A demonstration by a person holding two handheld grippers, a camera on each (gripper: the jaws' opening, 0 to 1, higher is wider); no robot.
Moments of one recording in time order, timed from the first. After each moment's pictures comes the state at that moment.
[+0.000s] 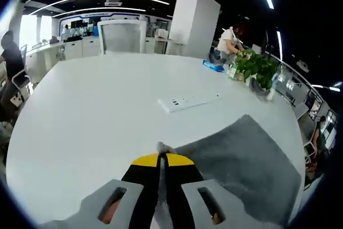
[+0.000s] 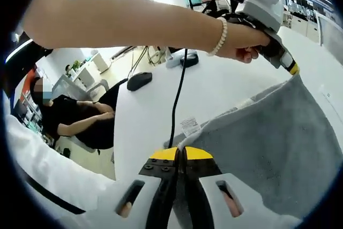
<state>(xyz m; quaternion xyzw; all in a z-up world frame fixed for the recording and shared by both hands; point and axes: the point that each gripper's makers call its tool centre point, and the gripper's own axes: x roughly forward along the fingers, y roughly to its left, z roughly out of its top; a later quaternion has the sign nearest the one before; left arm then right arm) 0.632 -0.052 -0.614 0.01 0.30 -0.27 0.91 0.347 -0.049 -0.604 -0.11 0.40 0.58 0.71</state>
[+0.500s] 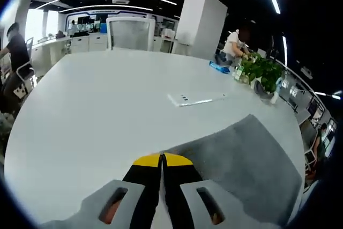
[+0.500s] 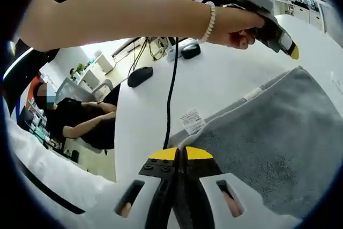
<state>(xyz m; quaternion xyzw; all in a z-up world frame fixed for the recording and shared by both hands) 0.627 -0.034 -0.618 -0.02 0.31 -0.25 0.92 0.342 -0.043 -0.619 -0.09 0.42 0.59 0.68</state>
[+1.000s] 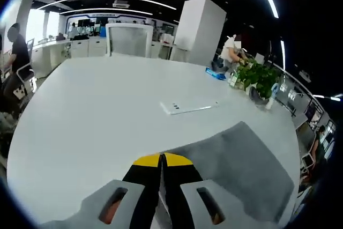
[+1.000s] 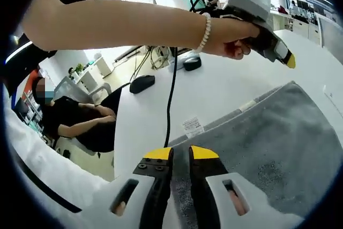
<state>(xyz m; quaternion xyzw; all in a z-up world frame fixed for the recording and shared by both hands) 0.607 -0.049 -0.586 -0.03 0.29 -0.26 0.92 0.343 -0.053 -0.597 -0.10 0.37 0.58 0.72</state>
